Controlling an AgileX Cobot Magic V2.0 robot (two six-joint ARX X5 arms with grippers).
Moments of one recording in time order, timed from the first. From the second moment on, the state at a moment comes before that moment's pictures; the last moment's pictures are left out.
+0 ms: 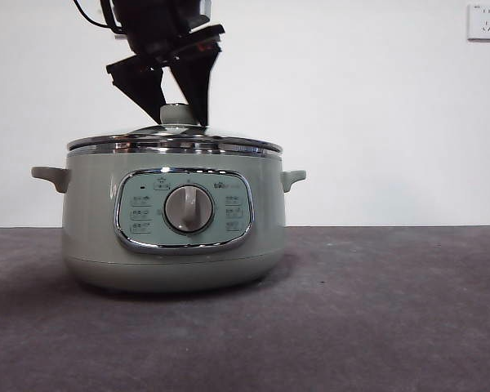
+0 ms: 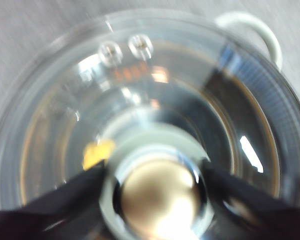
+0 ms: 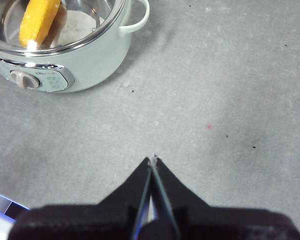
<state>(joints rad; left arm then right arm) -0.47 1.93 1.96 -1.10 0.06 0.11 0.73 1.05 1.39 -1.23 0.25 0.15</state>
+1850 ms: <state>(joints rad) -0.41 1.22 1.90 -1.30 -0.01 0.17 0.73 1.05 1.39 -1.23 0.34 0.15</state>
